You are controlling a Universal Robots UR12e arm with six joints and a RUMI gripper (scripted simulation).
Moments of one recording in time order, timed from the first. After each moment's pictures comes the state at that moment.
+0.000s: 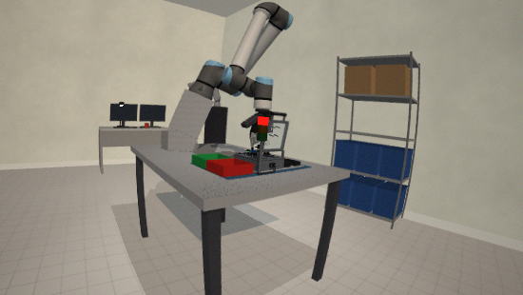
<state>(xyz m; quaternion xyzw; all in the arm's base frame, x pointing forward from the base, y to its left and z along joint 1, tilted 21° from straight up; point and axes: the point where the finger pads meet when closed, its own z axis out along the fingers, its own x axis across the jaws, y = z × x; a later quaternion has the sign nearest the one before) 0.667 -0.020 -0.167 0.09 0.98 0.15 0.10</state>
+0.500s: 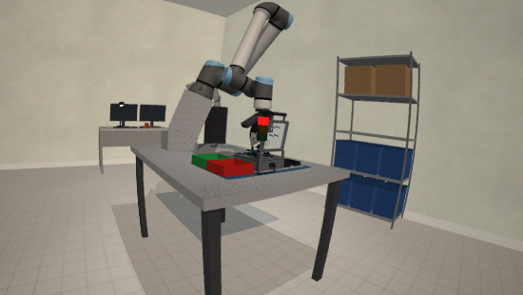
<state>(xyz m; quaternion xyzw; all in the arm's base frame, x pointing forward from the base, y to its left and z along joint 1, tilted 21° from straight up) 0.667 -0.021 -0.167 0.09 0.98 0.15 0.10</state>
